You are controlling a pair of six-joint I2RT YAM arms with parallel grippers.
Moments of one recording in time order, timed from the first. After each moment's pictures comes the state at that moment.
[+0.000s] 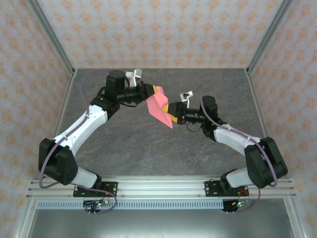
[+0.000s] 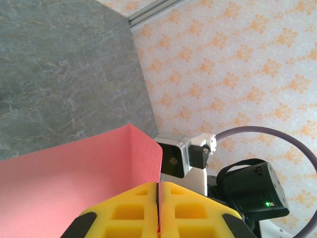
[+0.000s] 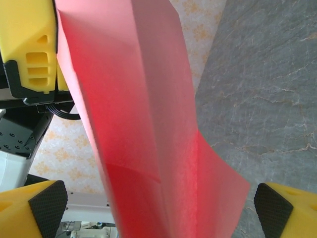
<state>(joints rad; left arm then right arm) -0.36 1.45 1.21 -0.13 0.67 -0.90 0.43 1.39 0.70 0.54 -0.93 1.10</state>
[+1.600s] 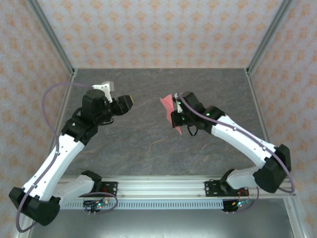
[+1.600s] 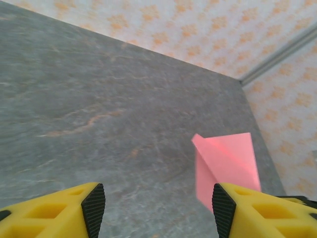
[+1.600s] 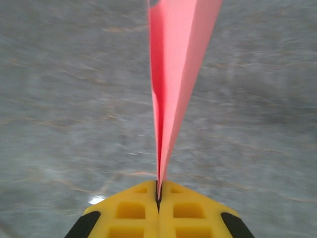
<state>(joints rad) -0.36 0.96 1.04 -0.54 0.04 -0.59 0.77 1.37 1.23 -0.76 0.11 0.39</state>
